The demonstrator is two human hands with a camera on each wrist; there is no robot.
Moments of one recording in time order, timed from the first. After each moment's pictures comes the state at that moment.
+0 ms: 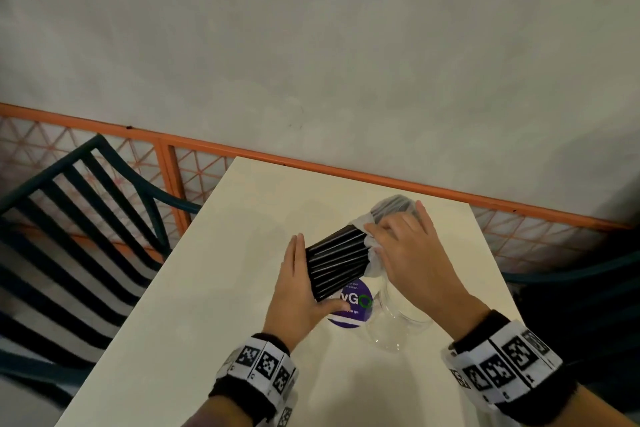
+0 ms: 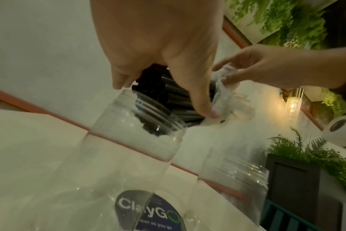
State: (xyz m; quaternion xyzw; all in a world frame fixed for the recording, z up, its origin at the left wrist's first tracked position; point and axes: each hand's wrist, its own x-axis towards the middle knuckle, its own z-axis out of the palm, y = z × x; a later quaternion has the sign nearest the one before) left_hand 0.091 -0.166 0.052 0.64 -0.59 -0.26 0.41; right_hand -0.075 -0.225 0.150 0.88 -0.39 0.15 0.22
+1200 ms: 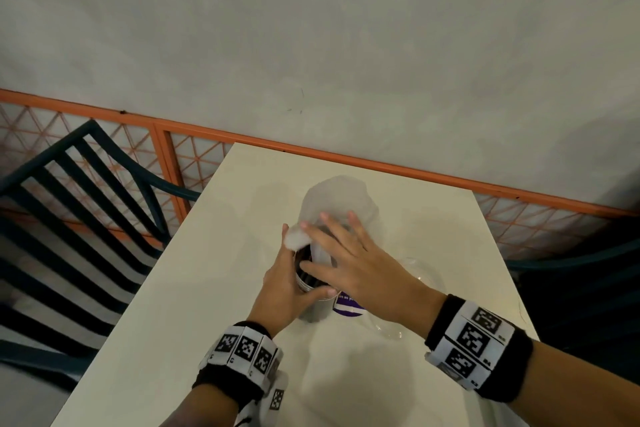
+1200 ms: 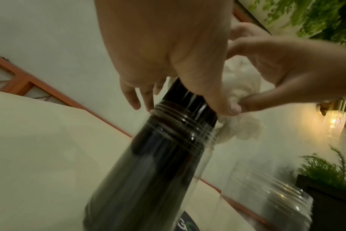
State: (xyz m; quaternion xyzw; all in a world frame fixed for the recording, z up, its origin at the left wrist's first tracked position) left_hand 0.119 -0.172 0.031 0.59 -0.56 -0.36 0.46; right_hand -0.037 -0.209 0.121 0.94 -0.16 0.04 0.28
